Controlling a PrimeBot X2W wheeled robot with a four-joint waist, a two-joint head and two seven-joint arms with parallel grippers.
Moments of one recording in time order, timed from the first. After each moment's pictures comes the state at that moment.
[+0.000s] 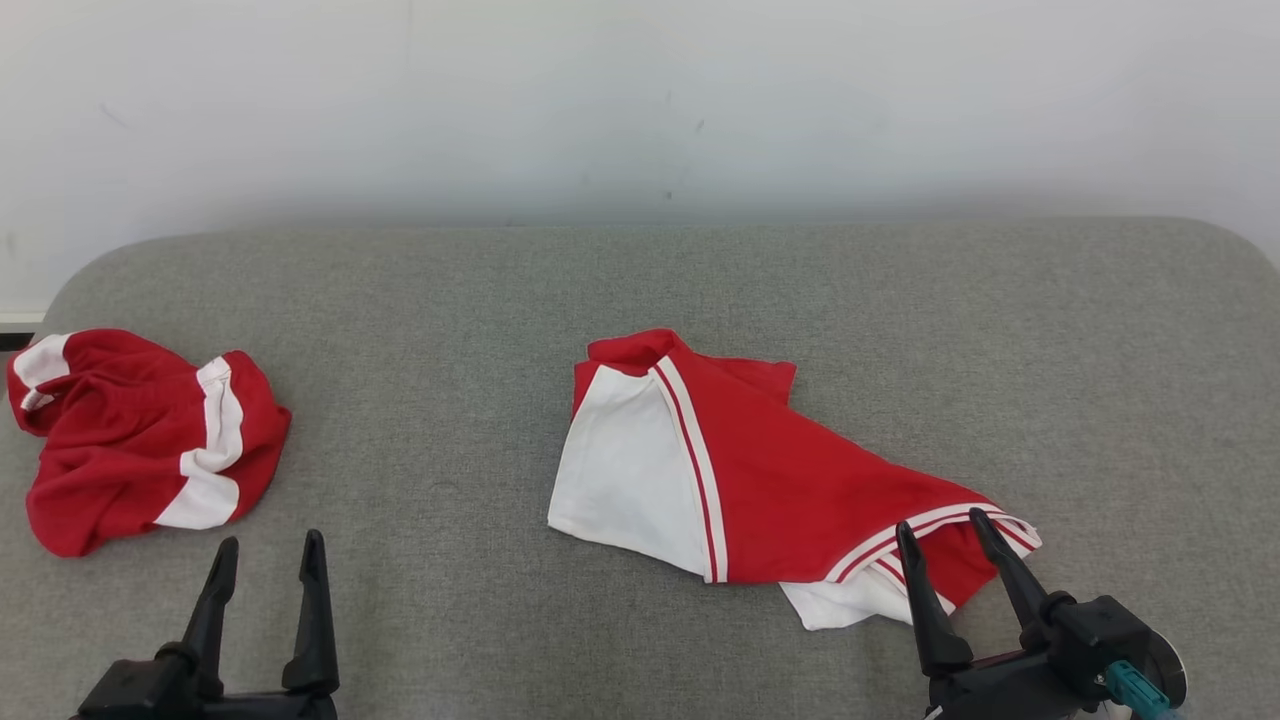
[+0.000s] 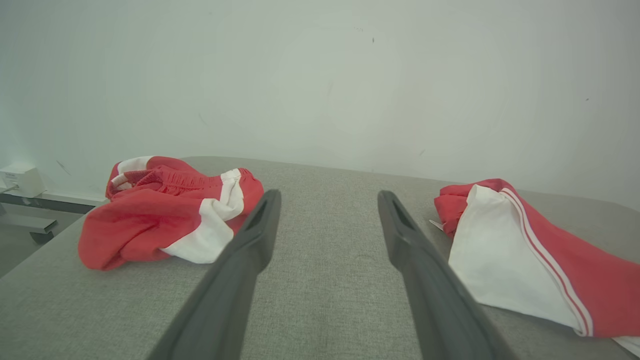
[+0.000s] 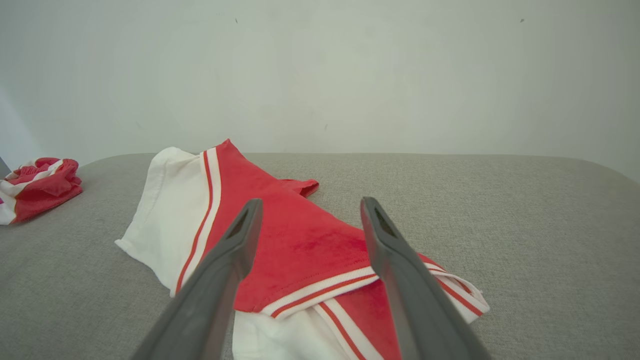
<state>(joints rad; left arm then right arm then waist) -0.01 0.12 0.03 0.11 -0.23 -0.06 -0.26 -0.08 -0.12 0.15 0.28 0.19 0.13 -0.26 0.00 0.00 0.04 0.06</state>
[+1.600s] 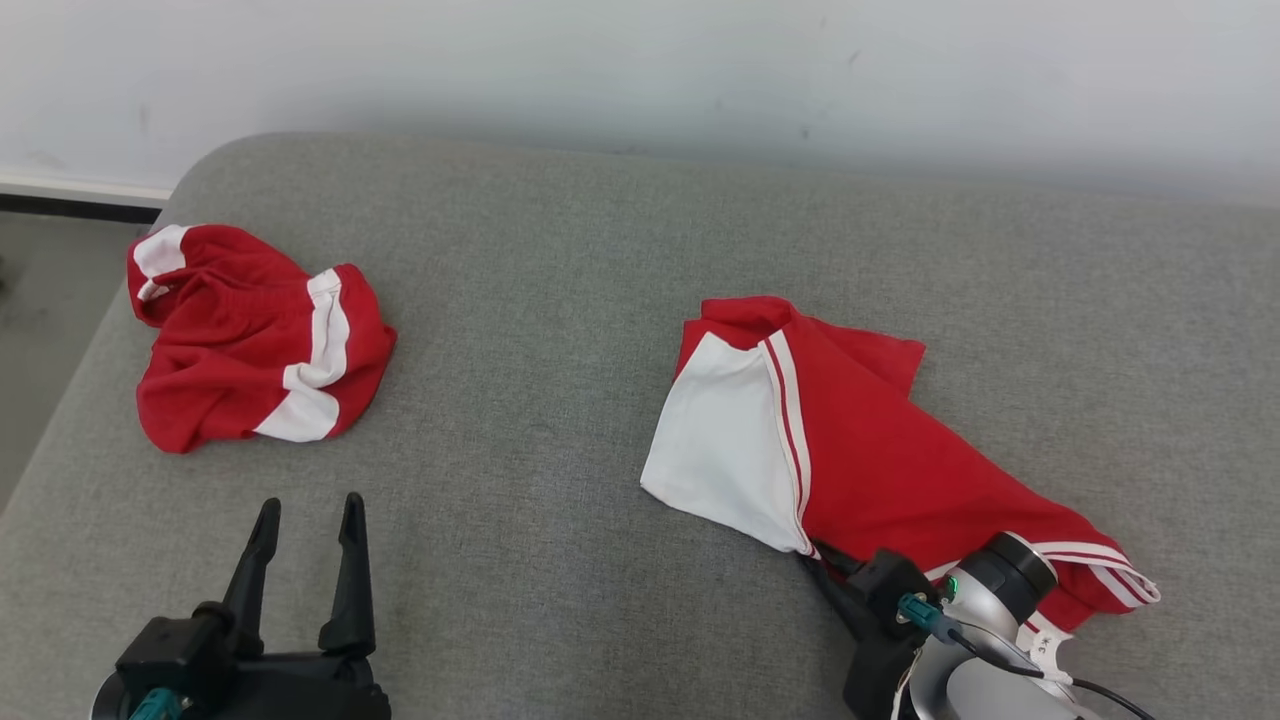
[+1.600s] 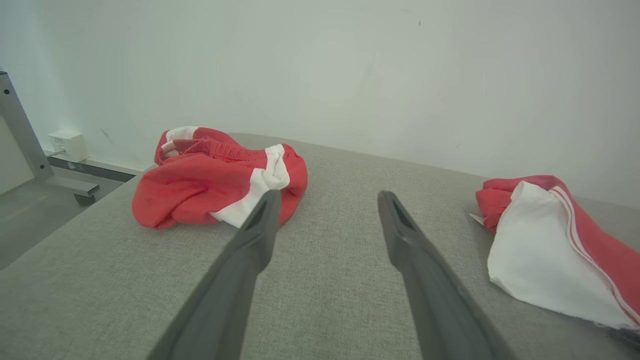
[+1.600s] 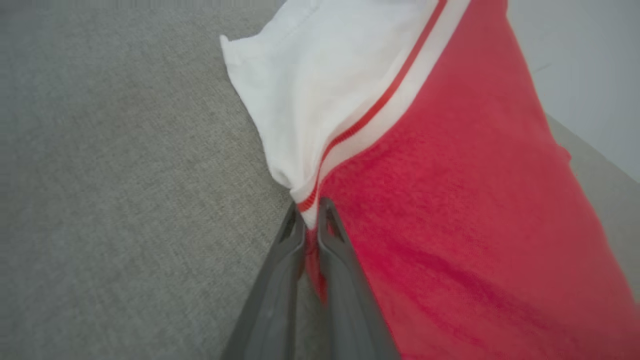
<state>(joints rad) -0.09 0.05 0.04 0.16 -0.20 -0.12 -0.26 -0.49 -0.23 0.68 0.82 0.09 0.13 -0.23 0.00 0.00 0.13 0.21</state>
